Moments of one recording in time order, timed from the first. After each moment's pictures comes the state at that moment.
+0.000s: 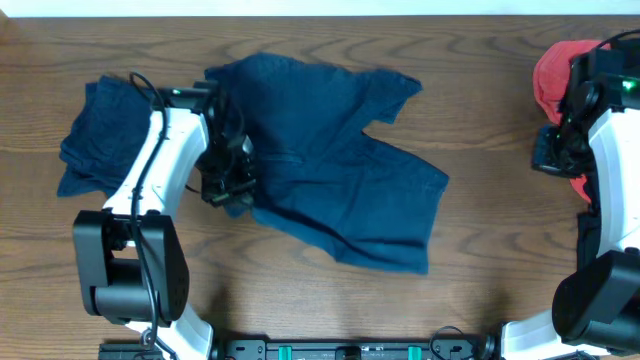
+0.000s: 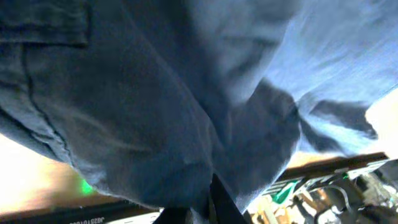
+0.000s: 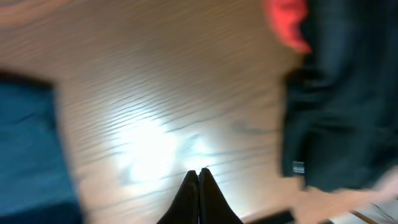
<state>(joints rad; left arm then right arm) -0.10 1.81 1.36 -1.38 0.39 -0.22 -0.20 1.70 1.53 -1.34 0.13 0.11</state>
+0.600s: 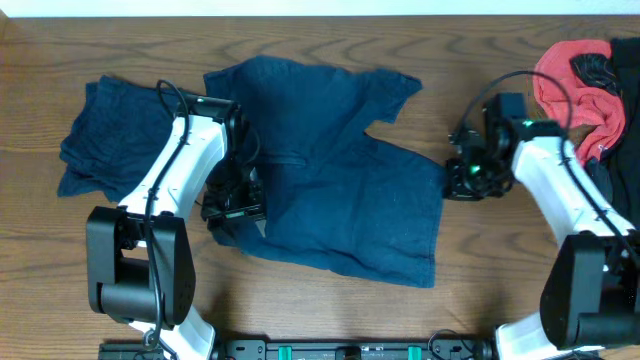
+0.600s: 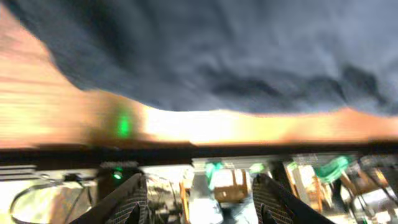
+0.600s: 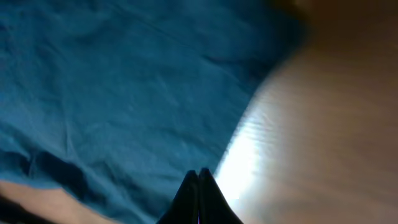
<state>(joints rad) -0.17 1.81 1.33 -1.53 0.24 -0.25 0.05 1.70 1.14 -0.96 -0.32 0.00</state>
